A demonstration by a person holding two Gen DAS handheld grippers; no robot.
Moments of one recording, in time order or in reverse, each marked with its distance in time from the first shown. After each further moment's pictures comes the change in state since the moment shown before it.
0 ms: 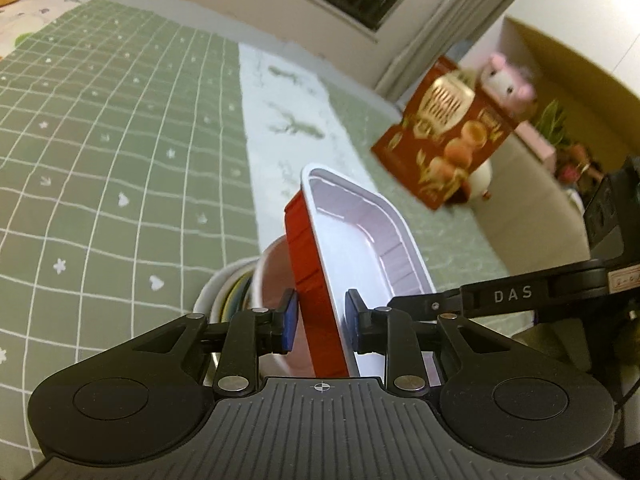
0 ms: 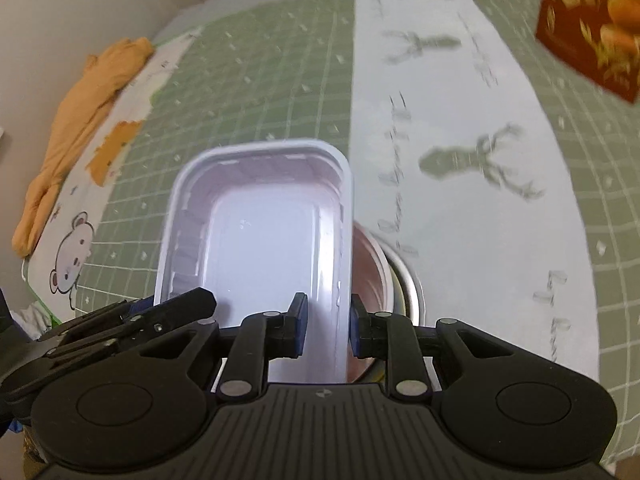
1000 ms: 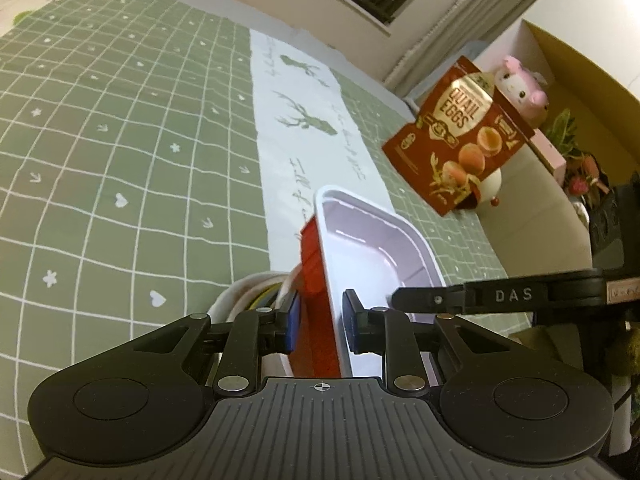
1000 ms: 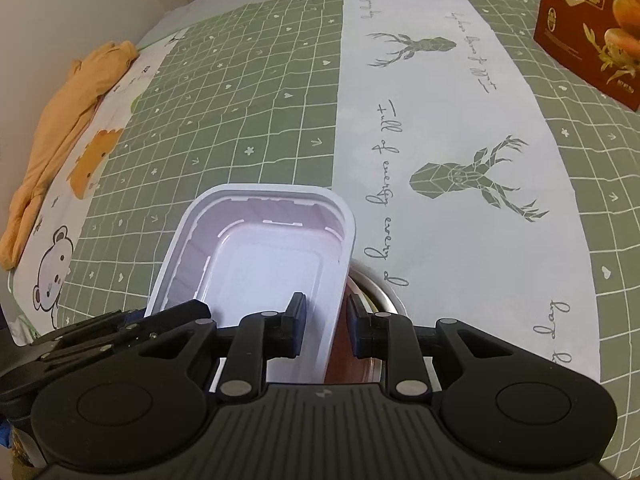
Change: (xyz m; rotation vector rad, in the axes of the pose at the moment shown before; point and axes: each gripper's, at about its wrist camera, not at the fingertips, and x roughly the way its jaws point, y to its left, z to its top) left arm 0.018 0.020 0.022 -0.062 0.016 -0.017; right arm 0.016 -0.004 0.027 -0.014 -0.026 -0.030
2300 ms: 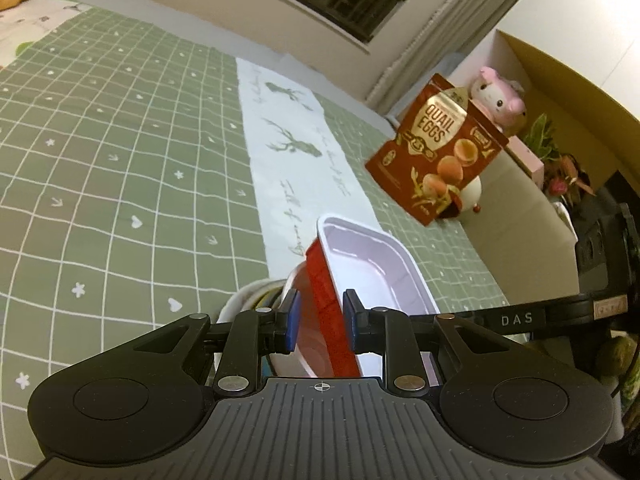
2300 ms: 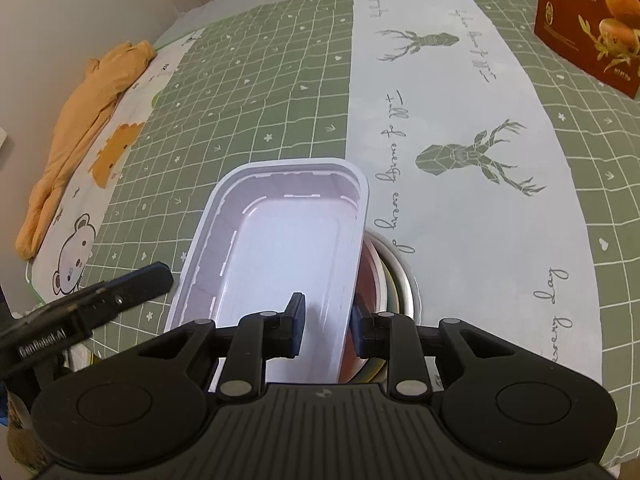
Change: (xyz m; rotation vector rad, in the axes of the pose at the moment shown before) left arm -0.044 -0.002 -0.011 0.062 -0.053 -0.034; right arm -0.030 -0.001 -0.035 -0.006 -0.018 0.046
